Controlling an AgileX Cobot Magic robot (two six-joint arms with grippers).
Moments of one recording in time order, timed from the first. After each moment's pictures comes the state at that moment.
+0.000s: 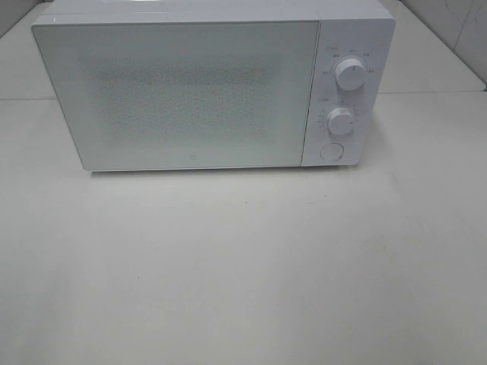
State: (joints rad) left arm -0.04 0.00 -0.50 -0.02 1.04 -0.01; right arm 0.29 0.24 -0.71 -0.10 0.97 0.16
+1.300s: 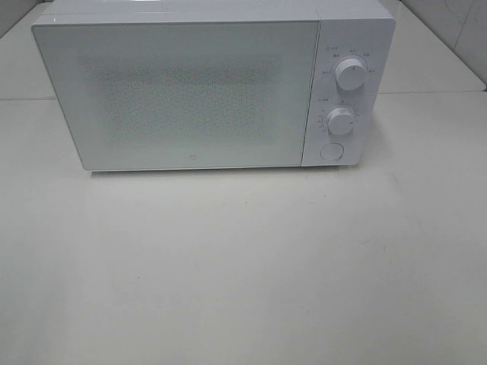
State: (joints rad) left arm -0.04 0.00 -0.50 -0.02 1.04 -0.01; right arm 0.10 0.00 -0.50 0.00 1.01 0.16
